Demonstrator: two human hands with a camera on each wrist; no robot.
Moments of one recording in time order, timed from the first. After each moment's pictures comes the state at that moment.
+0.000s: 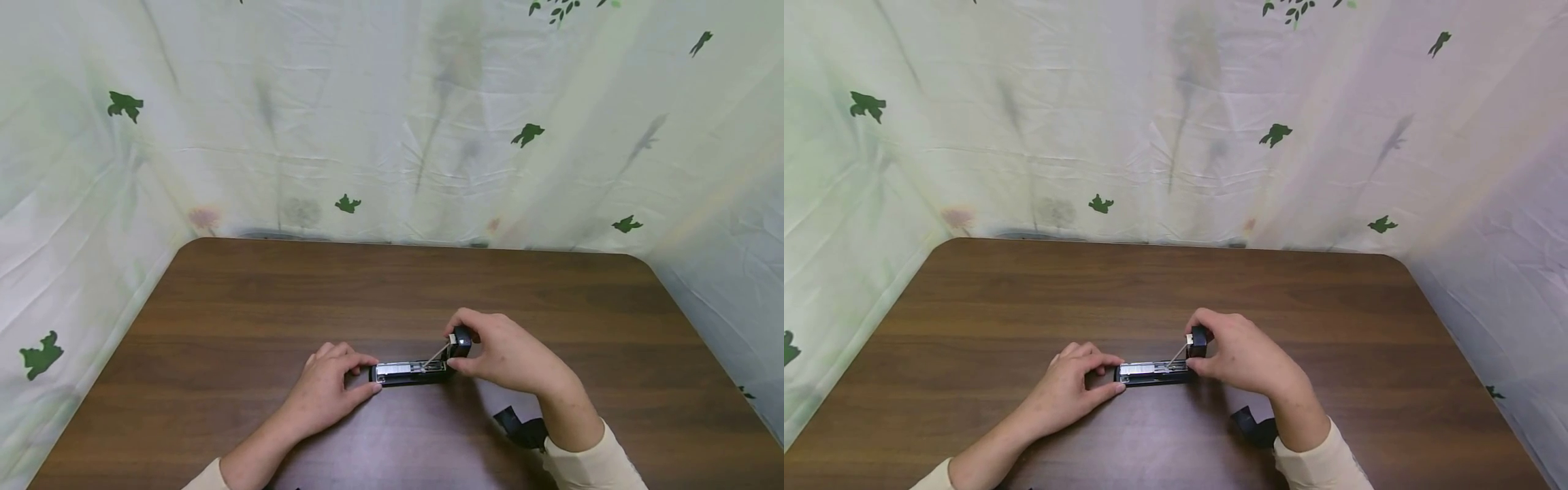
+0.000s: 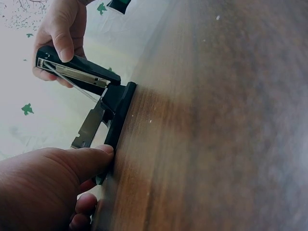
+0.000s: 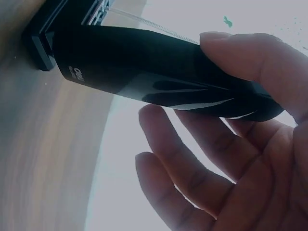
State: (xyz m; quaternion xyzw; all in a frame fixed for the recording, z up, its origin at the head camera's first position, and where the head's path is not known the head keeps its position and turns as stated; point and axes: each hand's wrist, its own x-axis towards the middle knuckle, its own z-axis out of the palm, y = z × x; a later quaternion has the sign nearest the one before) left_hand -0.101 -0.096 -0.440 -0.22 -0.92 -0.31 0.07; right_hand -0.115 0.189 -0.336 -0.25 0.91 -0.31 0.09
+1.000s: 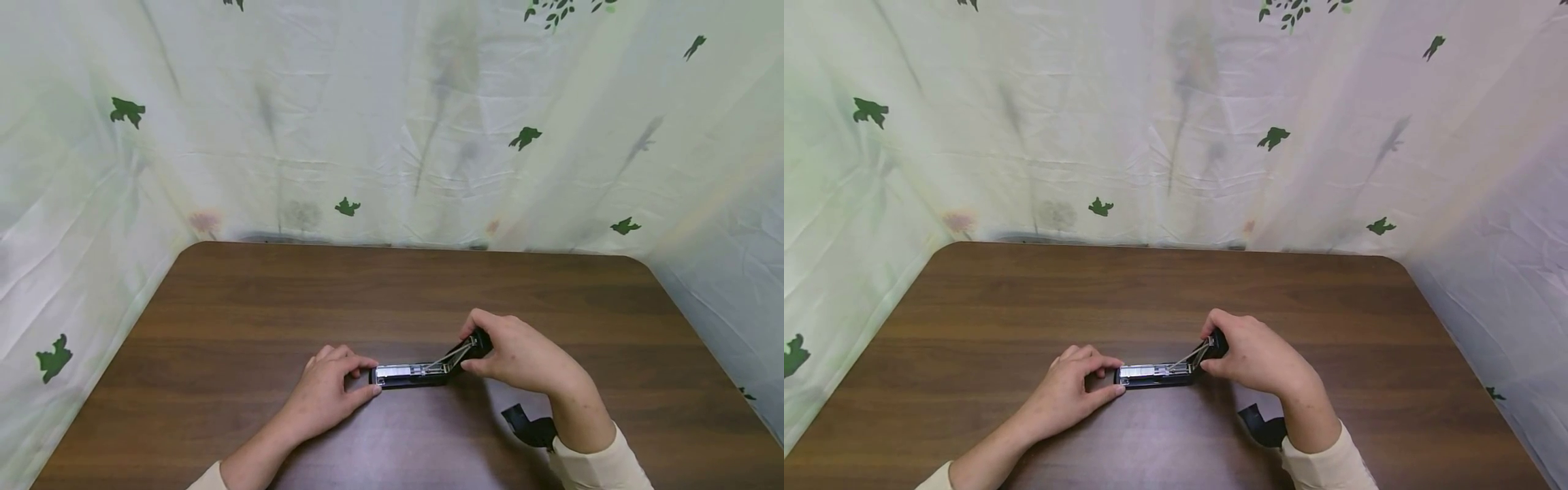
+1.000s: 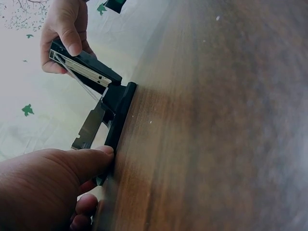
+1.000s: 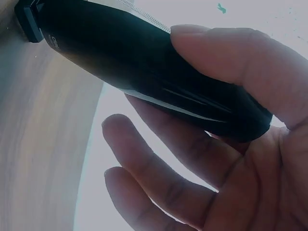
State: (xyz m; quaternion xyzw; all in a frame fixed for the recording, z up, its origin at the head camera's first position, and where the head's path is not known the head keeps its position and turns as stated) left_hand -0.099 -0.096 -0.439 -0.21 -0.92 -0.31 0.07; right_hand -0.113 0.204 -0.330 -0.22 0.93 -0.27 0.11
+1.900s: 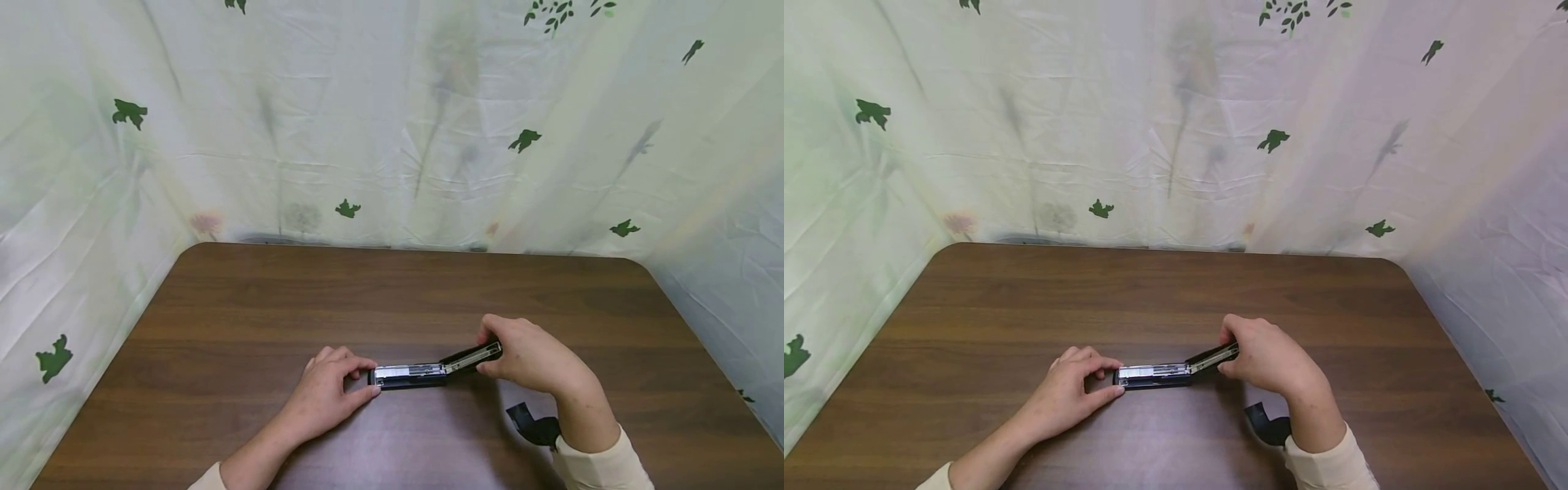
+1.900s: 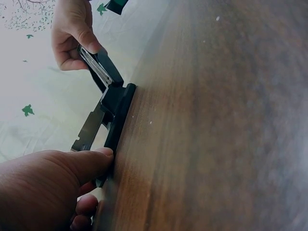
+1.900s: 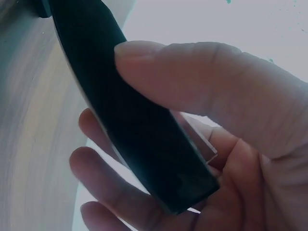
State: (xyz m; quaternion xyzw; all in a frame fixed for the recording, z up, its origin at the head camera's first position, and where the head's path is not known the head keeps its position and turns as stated) left_hand -0.099 -0.096 -0.440 -0.21 -0.92 -0.32 0.08; right_hand -0.113 0.212 -0.331 -0.16 0.96 -0.21 0.11
